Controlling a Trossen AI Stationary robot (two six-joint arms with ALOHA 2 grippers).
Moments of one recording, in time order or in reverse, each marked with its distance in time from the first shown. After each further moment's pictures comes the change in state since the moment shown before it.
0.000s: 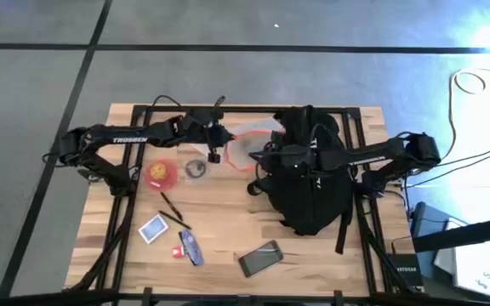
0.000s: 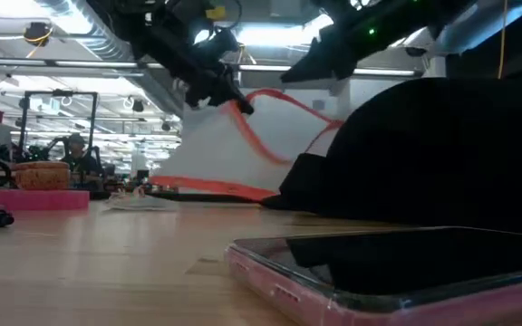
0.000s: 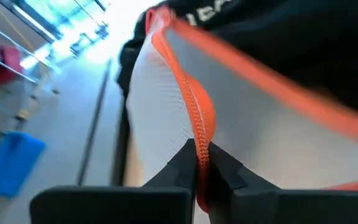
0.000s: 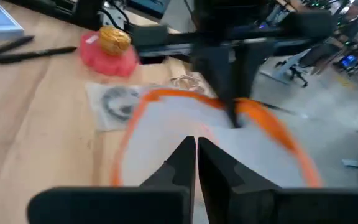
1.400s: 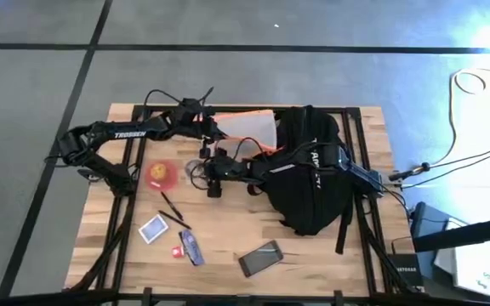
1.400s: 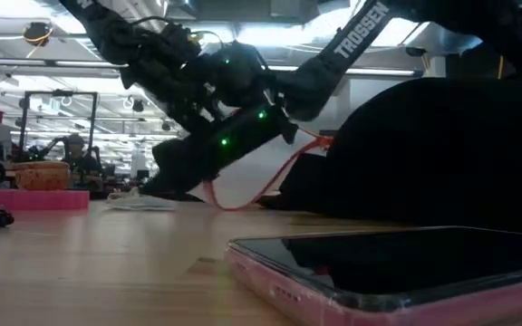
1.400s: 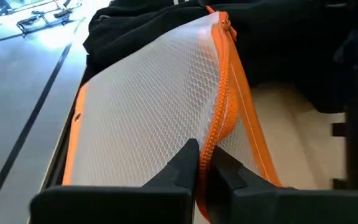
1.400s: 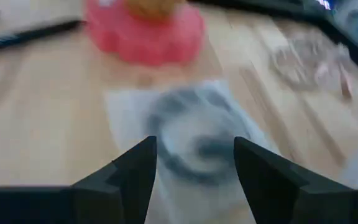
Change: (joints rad) left arm 0.192 0.010 -0.112 0.048 0.335 -0.109; right arm -0.072 0.917 0.676 0.124 -0.180 0.200
